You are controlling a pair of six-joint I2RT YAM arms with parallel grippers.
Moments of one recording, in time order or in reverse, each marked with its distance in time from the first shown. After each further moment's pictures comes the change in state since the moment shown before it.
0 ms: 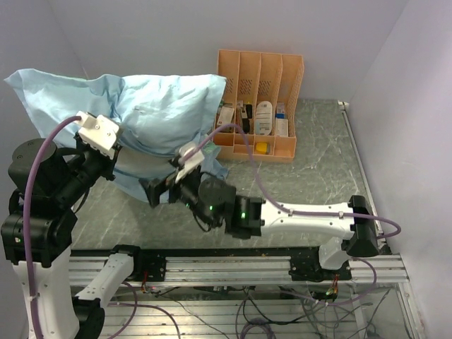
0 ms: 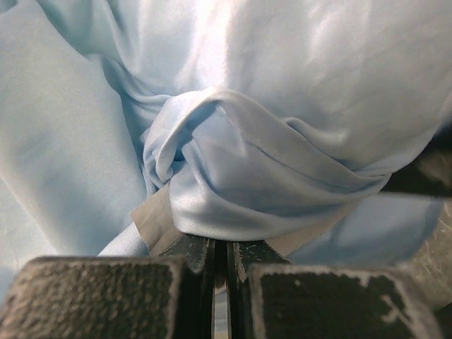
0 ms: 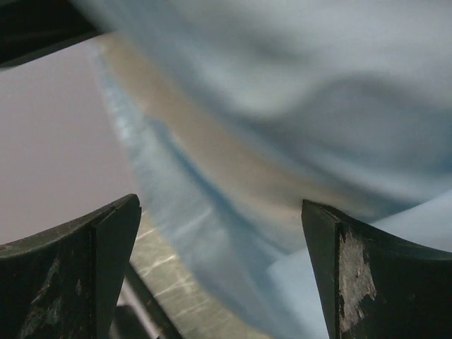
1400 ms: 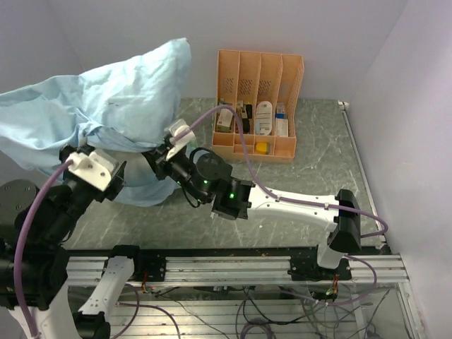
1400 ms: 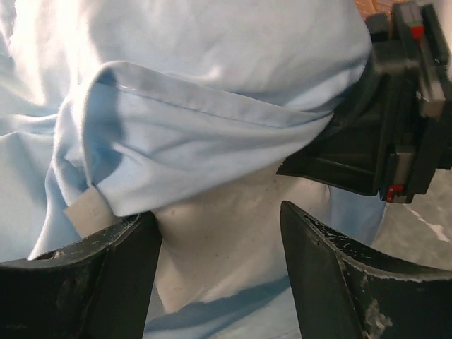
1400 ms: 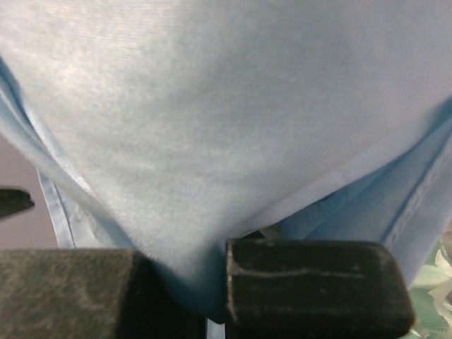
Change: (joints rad) left arm 0.034 -0.114 0.031 -0.063 0.059 0.123; right arm -0.160 0.095 0.093 0.166 -0.218 -0.122
